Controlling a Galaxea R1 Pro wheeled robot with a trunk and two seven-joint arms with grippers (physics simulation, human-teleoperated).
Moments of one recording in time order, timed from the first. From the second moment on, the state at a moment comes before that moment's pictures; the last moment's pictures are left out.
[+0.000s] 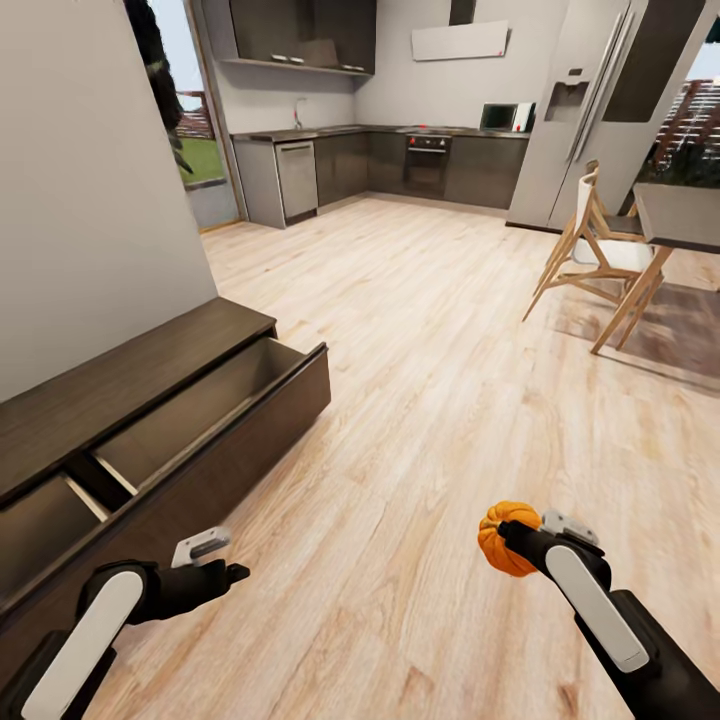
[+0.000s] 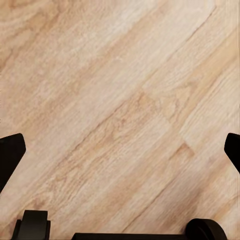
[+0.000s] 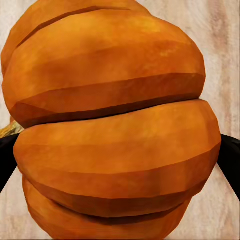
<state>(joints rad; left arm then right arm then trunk) -0.26 0.27 -0.12 -1.55 1.13 0.98 0.60 -0.39 -0.28 0.24 -1.40 -1.06 0.55 -0.85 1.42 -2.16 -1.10</state>
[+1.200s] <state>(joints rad) -0.26 0.26 -0.12 -1.55 1.13 0.98 0.59 -0.39 -0.28 0.25 -1.41 -1.06 0.55 -0.83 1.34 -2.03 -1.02</state>
